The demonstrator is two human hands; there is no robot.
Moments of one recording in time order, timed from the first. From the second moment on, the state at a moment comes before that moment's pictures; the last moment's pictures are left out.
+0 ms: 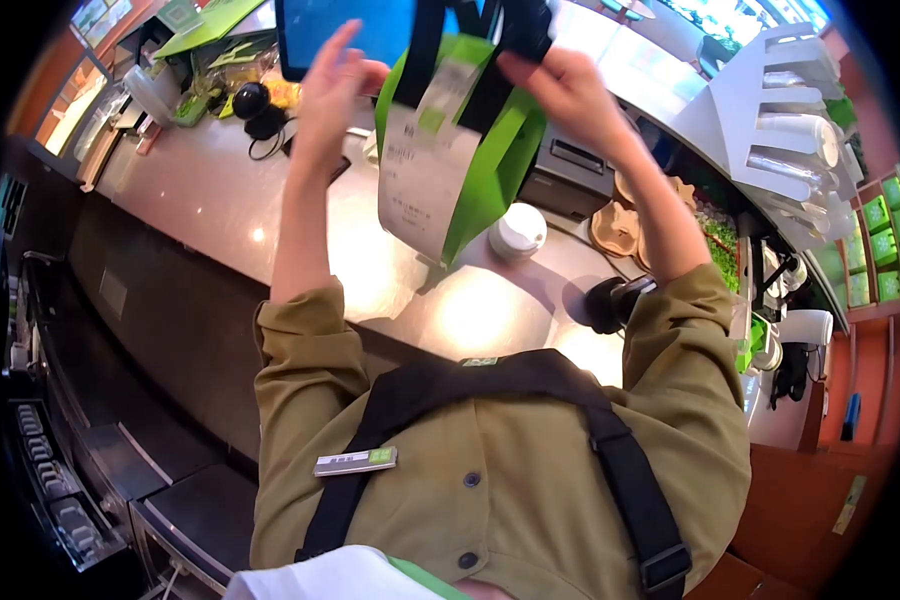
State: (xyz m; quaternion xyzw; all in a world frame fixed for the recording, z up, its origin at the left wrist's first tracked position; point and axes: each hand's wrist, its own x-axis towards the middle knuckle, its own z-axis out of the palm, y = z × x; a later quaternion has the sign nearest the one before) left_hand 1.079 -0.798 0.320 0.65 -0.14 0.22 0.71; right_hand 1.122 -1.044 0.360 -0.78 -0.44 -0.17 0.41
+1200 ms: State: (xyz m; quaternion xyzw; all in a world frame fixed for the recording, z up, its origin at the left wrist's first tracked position) left_hand 1.001 -0.740 0.062 0.91 0.25 0.19 0.28; right_hand 1.299 -1.219 0.531 -0.94 0.15 -0.27 0.12
